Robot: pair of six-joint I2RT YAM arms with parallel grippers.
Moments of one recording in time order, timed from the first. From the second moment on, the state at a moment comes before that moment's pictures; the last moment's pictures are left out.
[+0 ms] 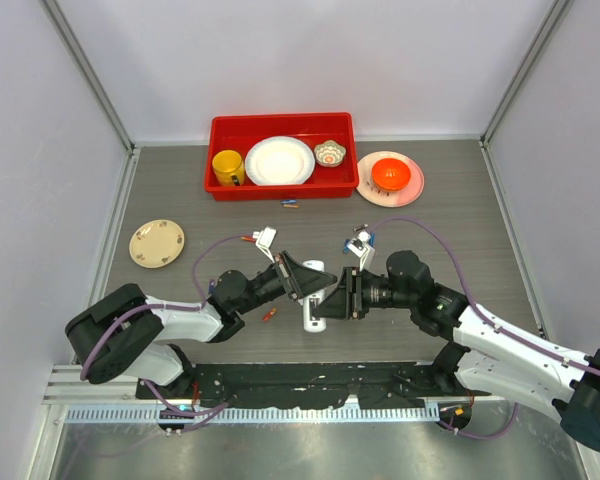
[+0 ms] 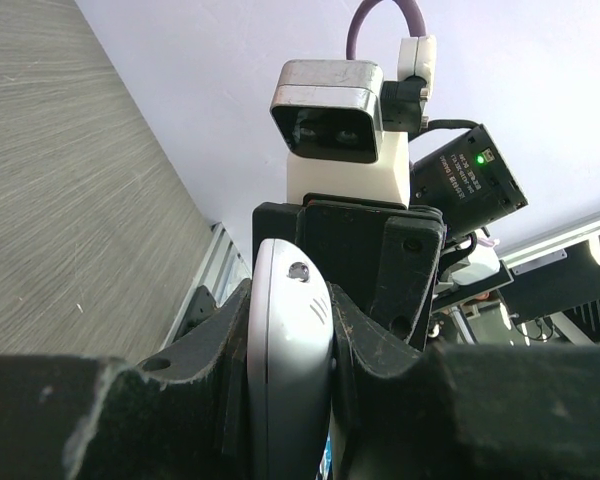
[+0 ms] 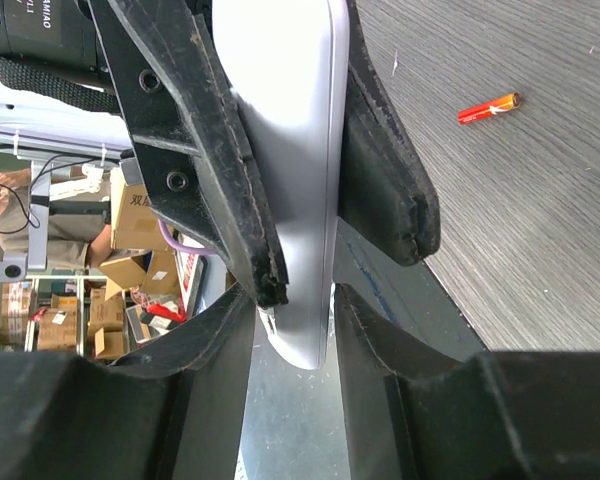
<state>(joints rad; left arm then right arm) -0.91 1.40 0.34 1.29 0.25 -1.23 0.82 0.86 0.50 0.02 -0.54 0.90</state>
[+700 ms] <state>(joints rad) -0.90 1.40 0.34 1.28 0.23 -1.23 0.82 0.89 0.50 0.05 -0.52 0.93</state>
